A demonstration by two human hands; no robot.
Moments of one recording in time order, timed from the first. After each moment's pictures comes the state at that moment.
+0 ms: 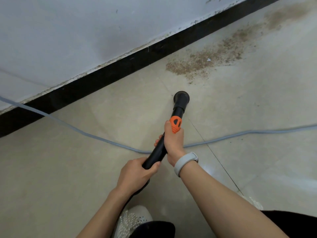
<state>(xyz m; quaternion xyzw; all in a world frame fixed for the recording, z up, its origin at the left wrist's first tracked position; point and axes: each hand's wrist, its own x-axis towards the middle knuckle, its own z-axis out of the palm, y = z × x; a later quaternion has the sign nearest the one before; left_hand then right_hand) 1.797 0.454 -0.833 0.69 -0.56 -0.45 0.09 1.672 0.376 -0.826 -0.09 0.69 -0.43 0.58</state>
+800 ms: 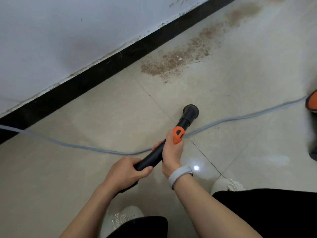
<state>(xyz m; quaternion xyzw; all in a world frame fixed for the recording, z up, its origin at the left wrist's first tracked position) 1.794 0.438 -0.820 0.58 -0.68 -0.46 -0.02 1.646 0.422 -0.807 0.03 0.68 -0.55 0.49</state>
